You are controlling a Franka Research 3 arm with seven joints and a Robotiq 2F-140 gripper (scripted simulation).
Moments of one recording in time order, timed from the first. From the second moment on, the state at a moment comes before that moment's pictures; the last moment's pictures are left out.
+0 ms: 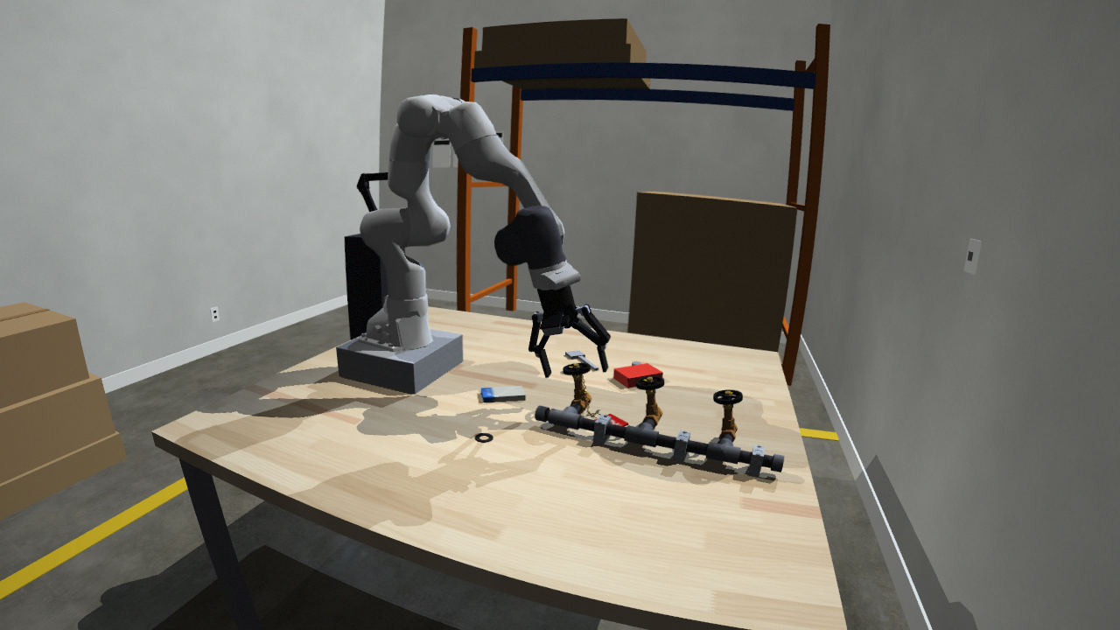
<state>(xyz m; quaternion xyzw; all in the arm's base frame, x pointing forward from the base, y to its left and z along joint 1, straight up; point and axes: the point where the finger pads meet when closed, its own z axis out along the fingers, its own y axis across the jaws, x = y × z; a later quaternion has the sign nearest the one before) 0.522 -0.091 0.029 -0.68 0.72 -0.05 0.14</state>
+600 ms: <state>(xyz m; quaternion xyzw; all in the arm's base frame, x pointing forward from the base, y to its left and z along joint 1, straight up) 0.524 -0.093 0.030 -0.51 0.85 -0.05 0.14</state>
